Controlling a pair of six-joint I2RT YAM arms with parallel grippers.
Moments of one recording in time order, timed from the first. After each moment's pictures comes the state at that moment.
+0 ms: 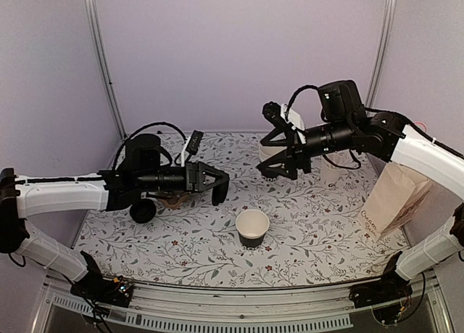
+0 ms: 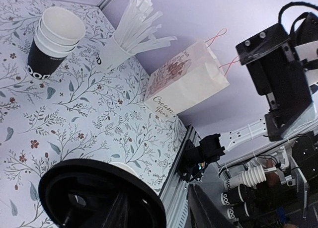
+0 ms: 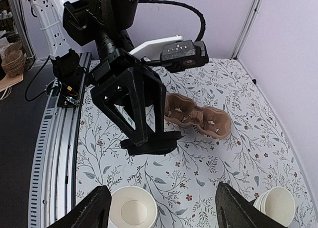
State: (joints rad) left arm -0.79 1.32 0.79 0.31 0.49 -0.75; right arm 0.82 1.38 1.39 -0.51 -0.49 -0.38
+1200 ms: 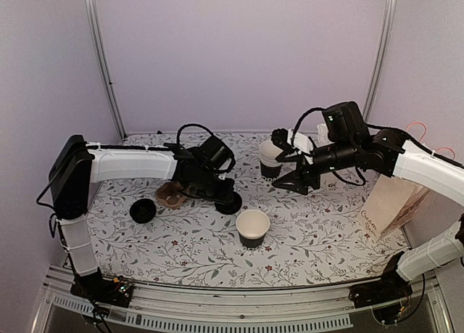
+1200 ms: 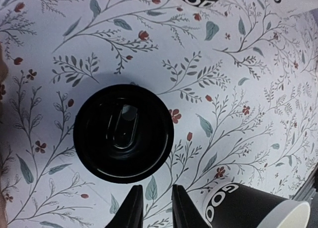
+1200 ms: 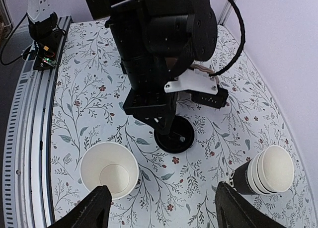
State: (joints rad) left arm -0.86 1.87 1.36 -0.50 0.01 -0.52; right arm 0.77 1.31 1.19 -0.49 -0.39 -0.49
